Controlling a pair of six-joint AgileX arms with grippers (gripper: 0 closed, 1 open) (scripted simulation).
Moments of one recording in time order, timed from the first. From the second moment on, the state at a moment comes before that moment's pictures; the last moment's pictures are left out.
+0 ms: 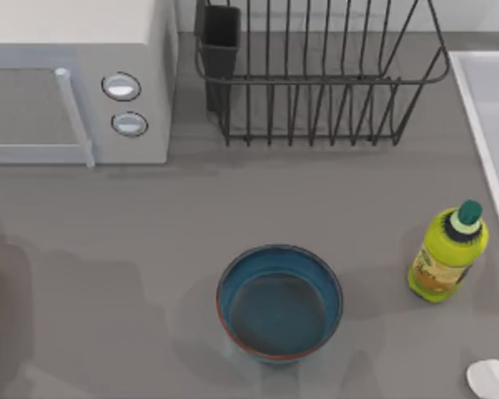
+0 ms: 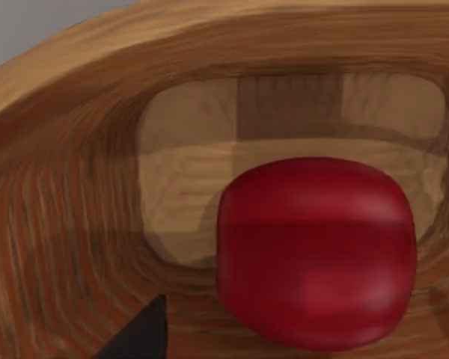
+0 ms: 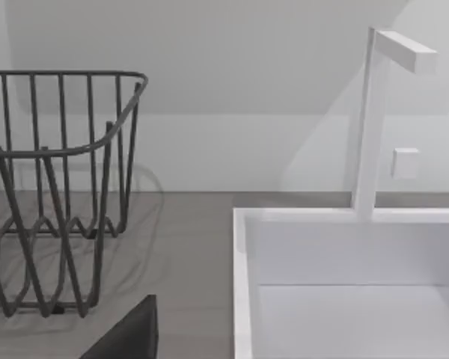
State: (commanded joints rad) left arm 0.31 1.60 1.08 -0.96 0.04 -1.16; right arm 0.00 0.00 0.00 0.00 0.00 0.00
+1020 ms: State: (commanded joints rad) left arm 0.14 0.66 0.46 -0.41 0.02 -0.49; right arm 0.00 0.00 0.00 0.00 0.00 0.00
